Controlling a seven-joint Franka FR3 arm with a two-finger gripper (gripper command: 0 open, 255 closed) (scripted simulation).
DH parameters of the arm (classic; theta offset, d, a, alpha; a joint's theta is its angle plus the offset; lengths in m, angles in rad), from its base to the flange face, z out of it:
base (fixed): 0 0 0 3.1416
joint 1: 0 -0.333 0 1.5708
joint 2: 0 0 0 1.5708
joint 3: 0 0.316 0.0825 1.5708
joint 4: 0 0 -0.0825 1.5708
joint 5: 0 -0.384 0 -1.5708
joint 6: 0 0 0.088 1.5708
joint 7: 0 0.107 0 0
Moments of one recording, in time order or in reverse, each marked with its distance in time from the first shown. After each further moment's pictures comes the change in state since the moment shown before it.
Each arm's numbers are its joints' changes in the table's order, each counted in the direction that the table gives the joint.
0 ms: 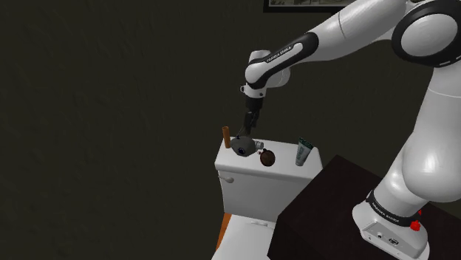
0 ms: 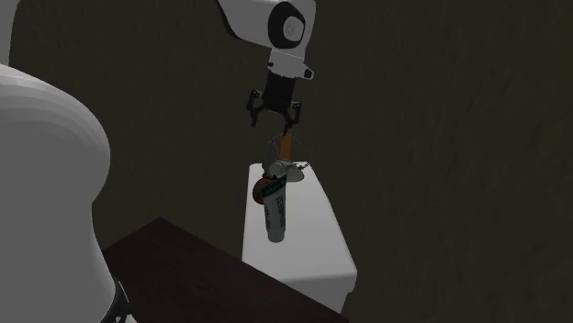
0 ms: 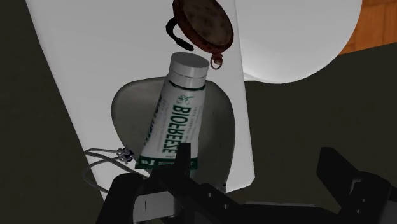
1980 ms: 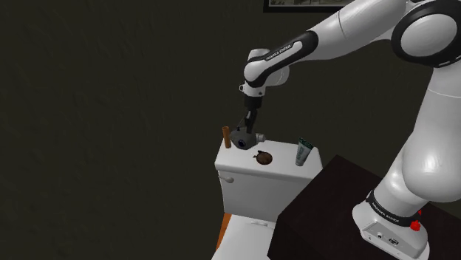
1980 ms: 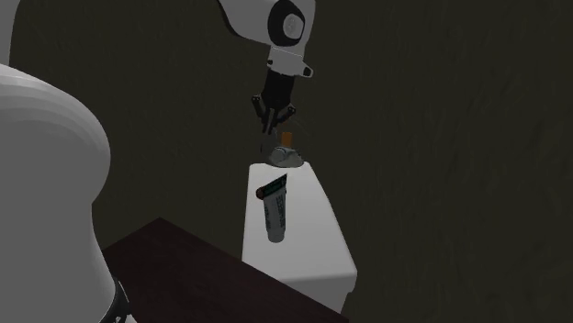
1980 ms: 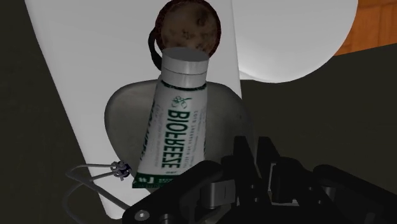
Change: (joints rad) arm 0.000 0.002 0.004 0.018 -0.005 -0.019 -0.007
